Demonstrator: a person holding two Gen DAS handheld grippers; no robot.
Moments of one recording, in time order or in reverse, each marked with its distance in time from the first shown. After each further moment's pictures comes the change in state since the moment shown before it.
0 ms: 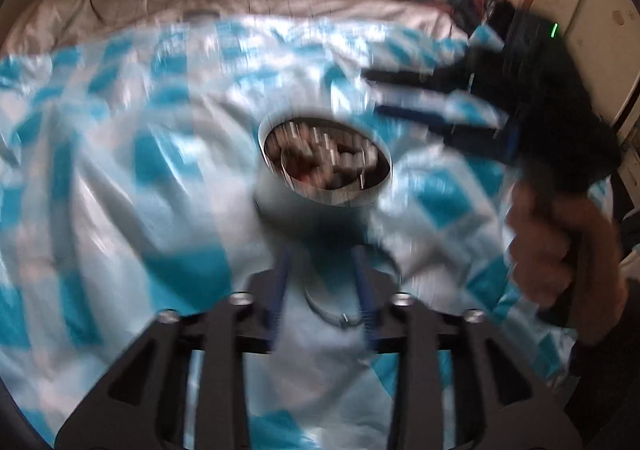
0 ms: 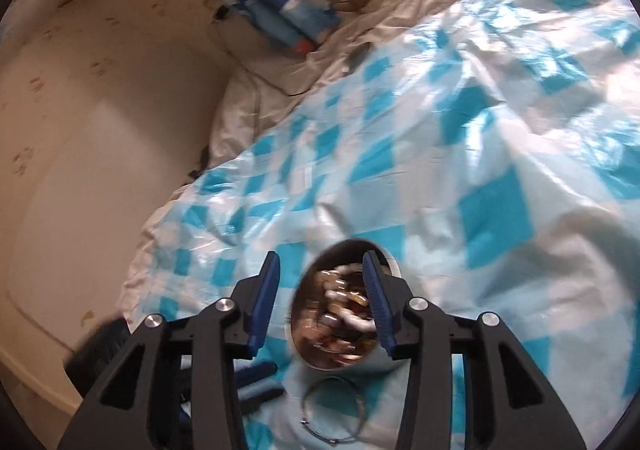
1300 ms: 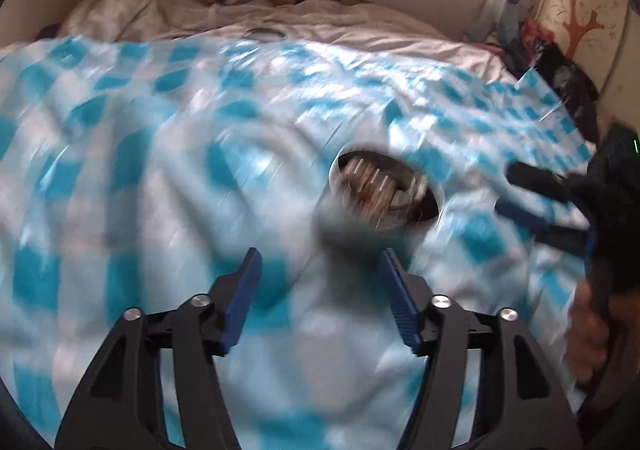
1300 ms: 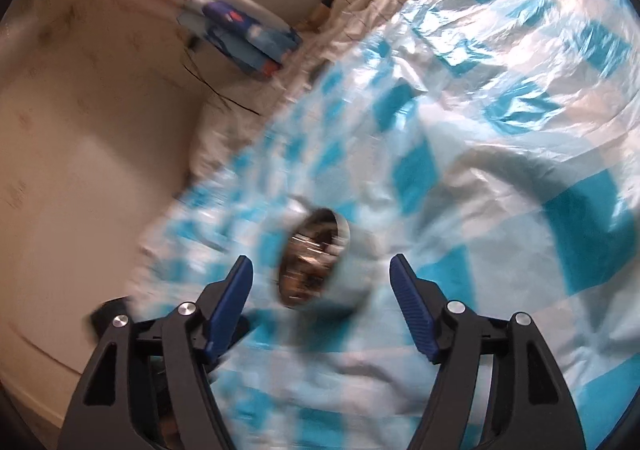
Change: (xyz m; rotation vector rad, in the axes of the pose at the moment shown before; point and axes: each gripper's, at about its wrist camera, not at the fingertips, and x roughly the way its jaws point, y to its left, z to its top) left arm -0.034 0.021 -0.014 -0.146 -0.125 0.171; right arm -0.048 -0.009 -0.040 0.026 -0.024 -0.182
